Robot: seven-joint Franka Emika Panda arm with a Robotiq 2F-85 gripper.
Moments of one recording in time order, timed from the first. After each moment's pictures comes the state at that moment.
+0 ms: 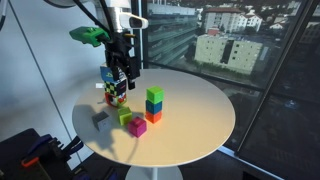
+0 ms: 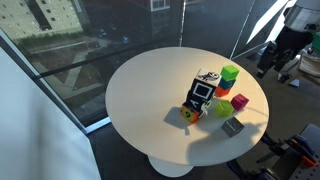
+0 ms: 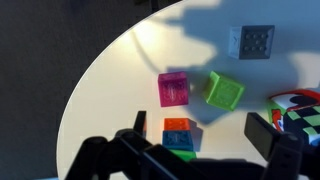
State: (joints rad) arm -0.12 -0.26 -0.10 -2.55 -0.09 2.27 0.03
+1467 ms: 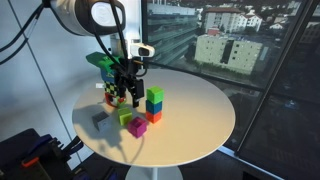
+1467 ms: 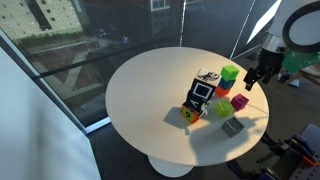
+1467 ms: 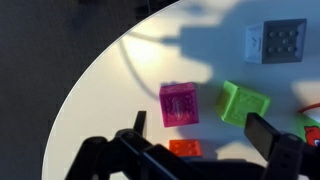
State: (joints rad) arm -0.12 -0.04 -0.10 -2.51 -0.09 2.37 0.08
